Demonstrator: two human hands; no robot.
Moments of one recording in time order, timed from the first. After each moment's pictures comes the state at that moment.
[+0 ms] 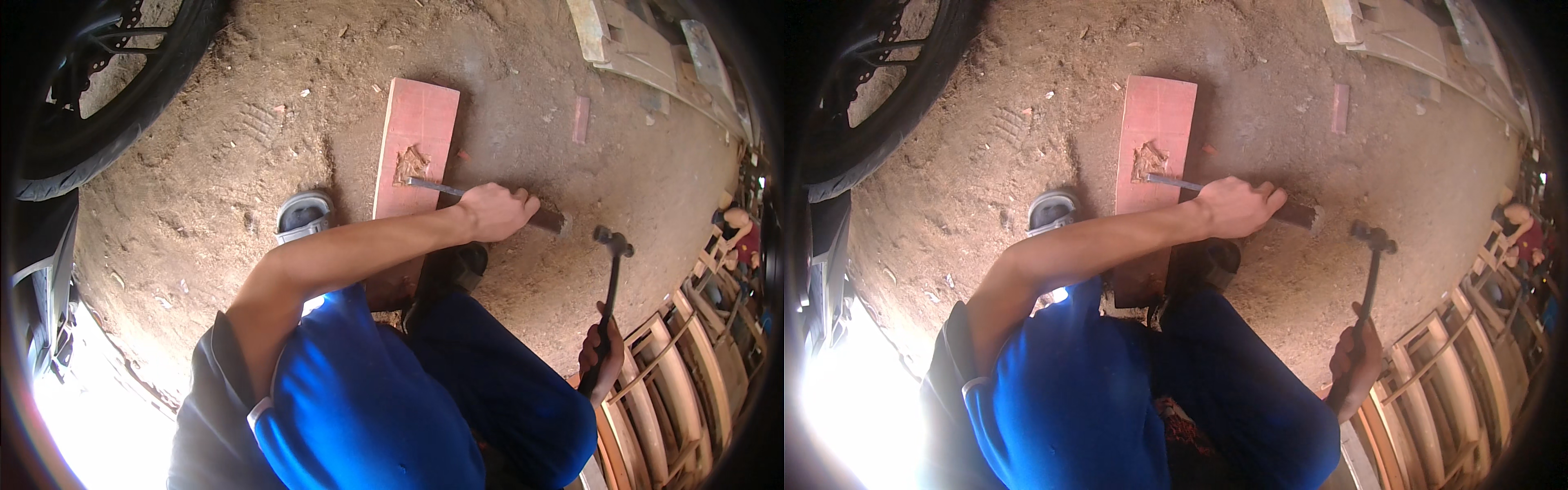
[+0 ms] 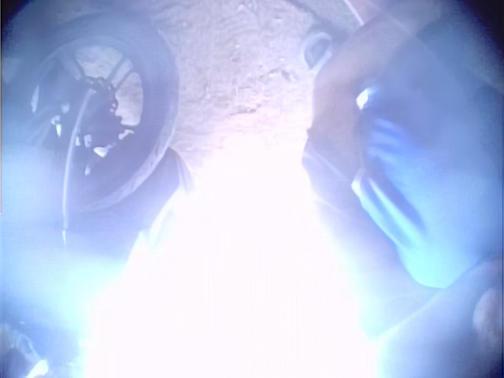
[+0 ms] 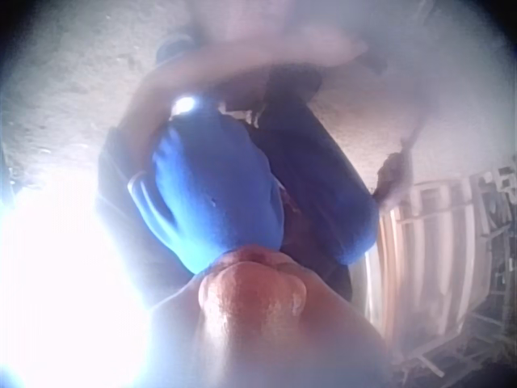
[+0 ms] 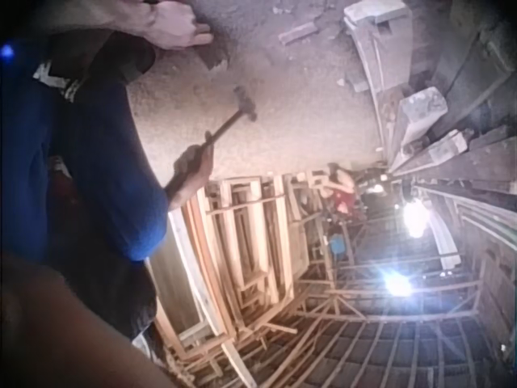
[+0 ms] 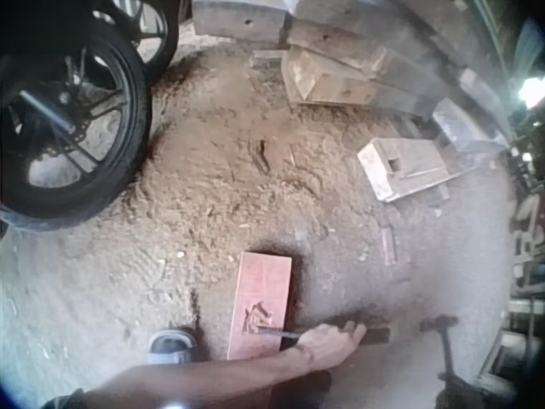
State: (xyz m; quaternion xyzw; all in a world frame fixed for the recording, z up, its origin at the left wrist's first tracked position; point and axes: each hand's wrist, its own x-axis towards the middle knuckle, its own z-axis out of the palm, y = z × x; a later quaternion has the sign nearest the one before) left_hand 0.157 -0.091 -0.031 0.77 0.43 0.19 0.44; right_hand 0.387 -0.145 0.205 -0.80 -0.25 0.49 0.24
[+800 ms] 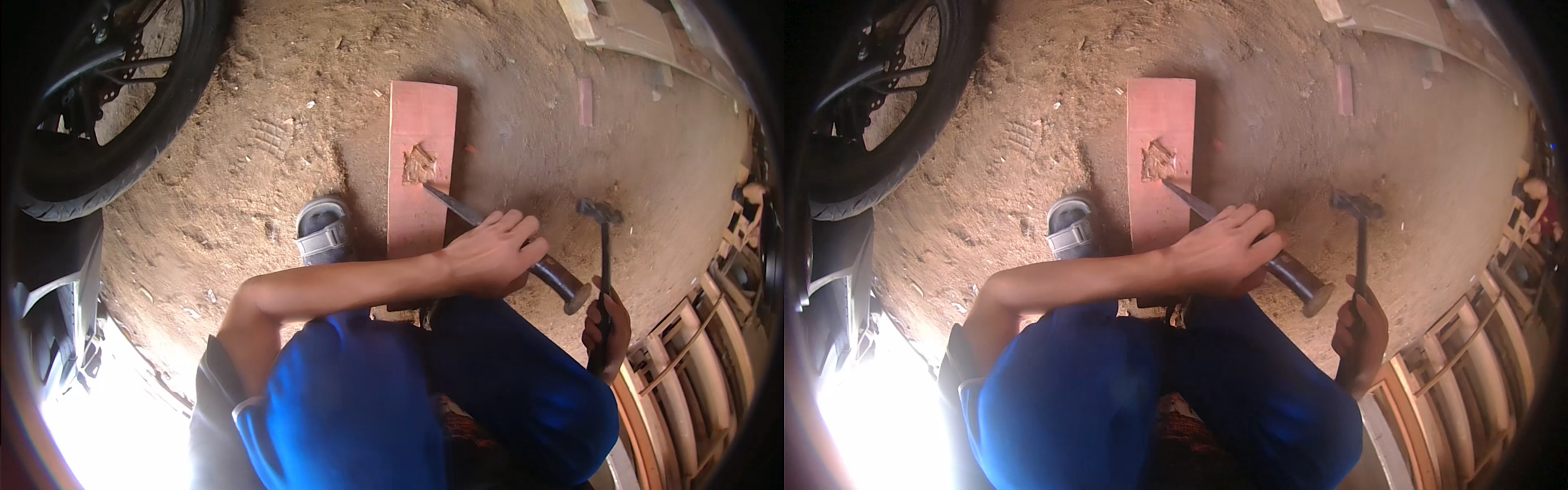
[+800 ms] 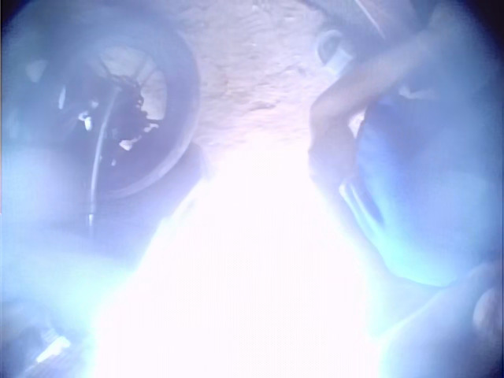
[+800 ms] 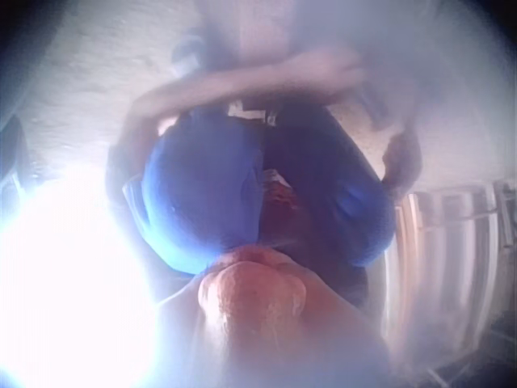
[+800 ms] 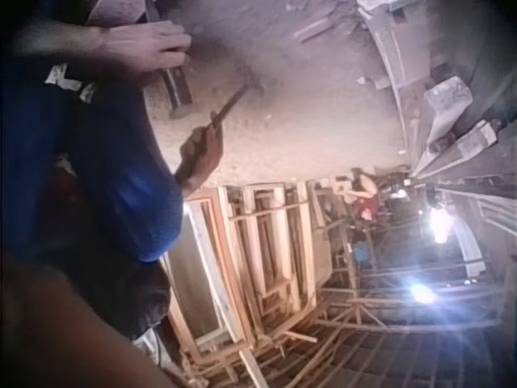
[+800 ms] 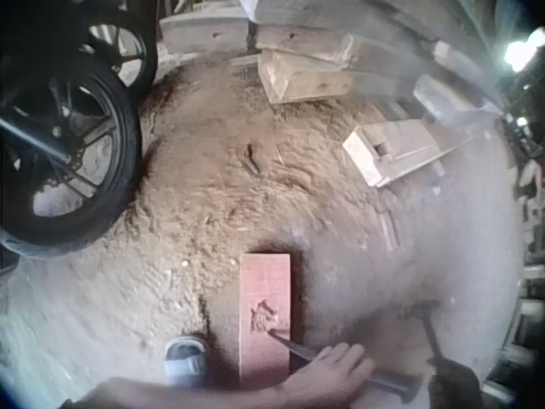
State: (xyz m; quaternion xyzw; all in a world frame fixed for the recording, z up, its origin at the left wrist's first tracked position) left_hand 0.130 -0.155 0.036 0.73 0.41 0.38 0.38; right_hand 0.377 -0.144 0.183 -0.77 -0.22 0.56 0.20
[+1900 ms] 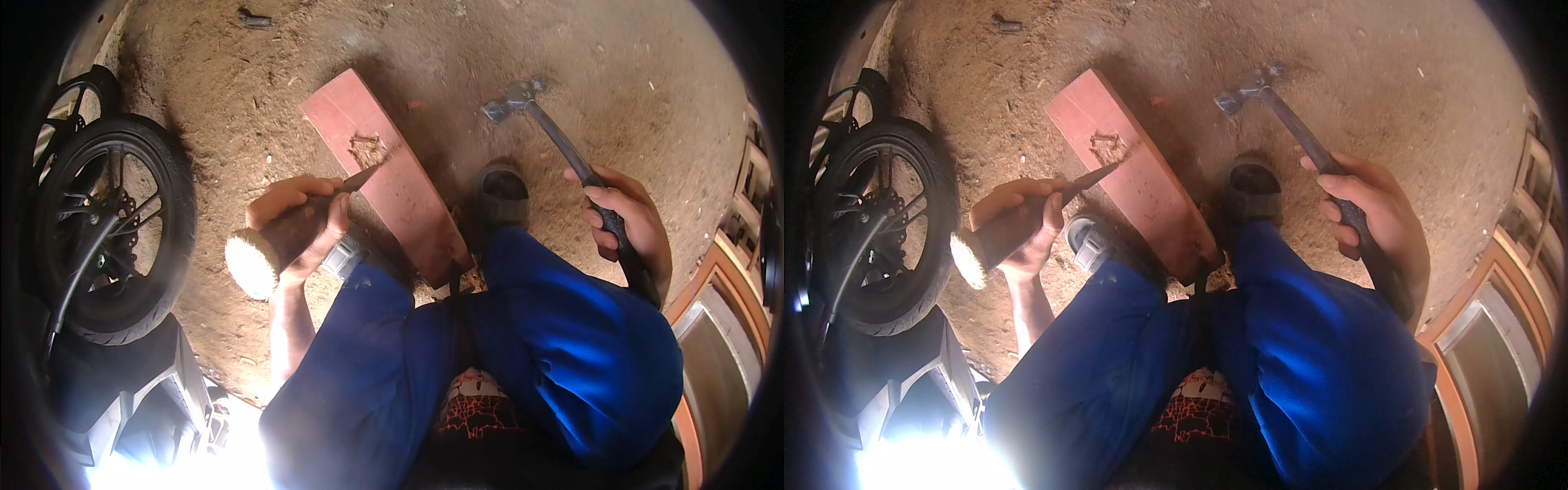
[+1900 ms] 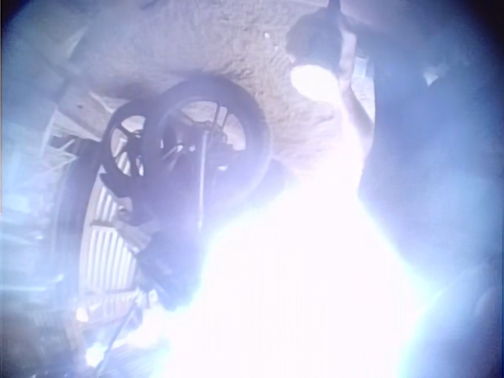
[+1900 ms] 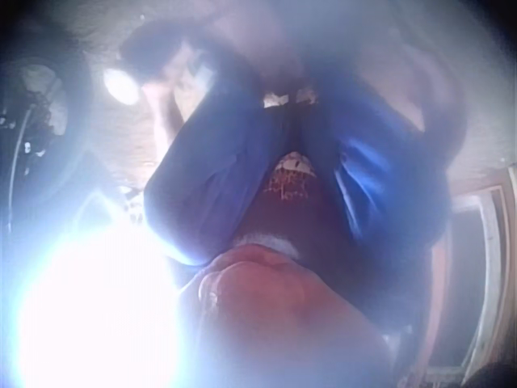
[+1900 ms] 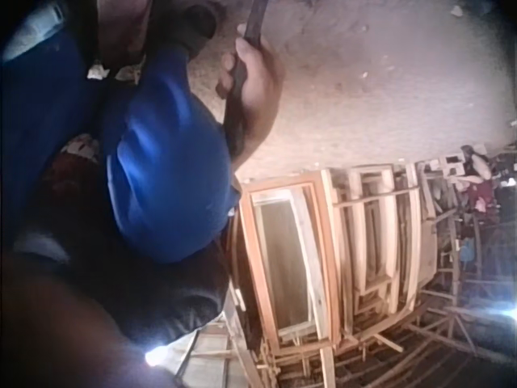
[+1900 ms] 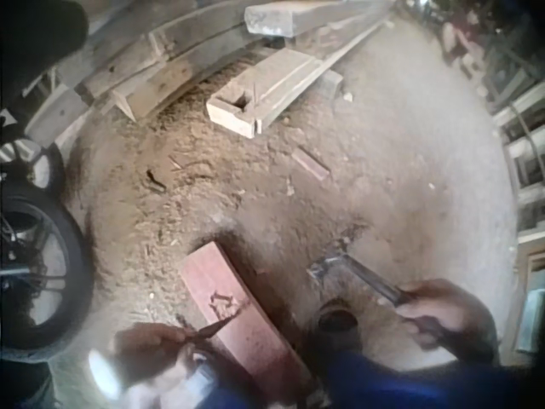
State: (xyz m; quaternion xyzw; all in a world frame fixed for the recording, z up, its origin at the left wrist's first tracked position) left_hand -0.003 -0.163 0.061 0.63 0.45 0.52 0.36; right_hand 0.367 -0.147 0.170 -0.70 -0.18 0.67 0.16
